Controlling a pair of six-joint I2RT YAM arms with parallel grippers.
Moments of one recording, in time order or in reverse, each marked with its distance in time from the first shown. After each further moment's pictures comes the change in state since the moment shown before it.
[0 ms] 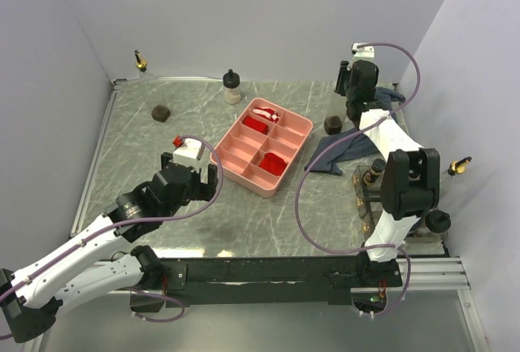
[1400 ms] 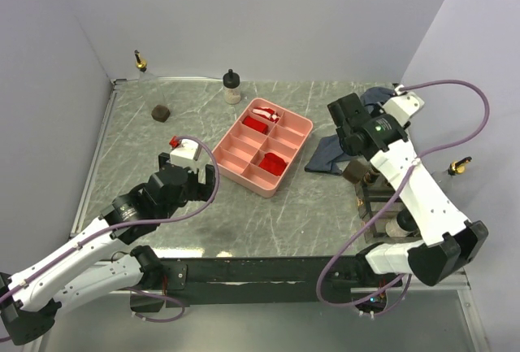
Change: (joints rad) left arm 0.000 -0.028 0.000 -0.006 0.000 0.000; right arm 0.362 -0.488 0.045 -1.324 1.035 1.046
